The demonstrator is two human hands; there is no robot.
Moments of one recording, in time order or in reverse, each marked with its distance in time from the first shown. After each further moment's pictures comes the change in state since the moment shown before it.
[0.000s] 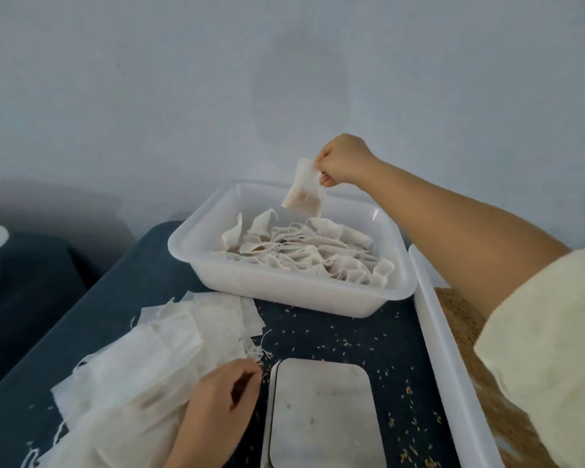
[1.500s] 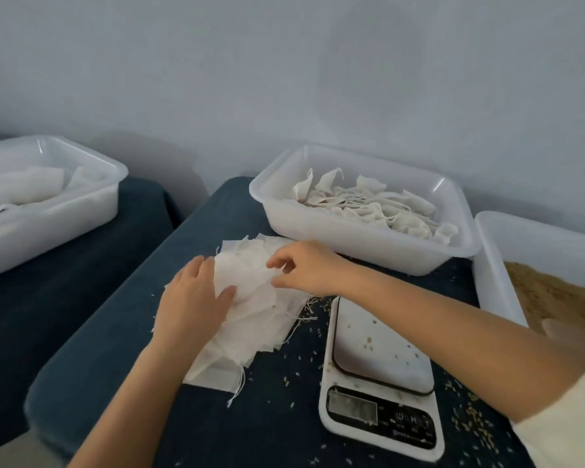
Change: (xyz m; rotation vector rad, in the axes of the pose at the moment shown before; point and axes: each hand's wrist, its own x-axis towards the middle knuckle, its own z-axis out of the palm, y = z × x) left_hand -0.014 -0.046 -0.099 0.548 0.137 -0.323; right_hand -0.184 -0.014 0.162 -0.170 -0.600 -0.422
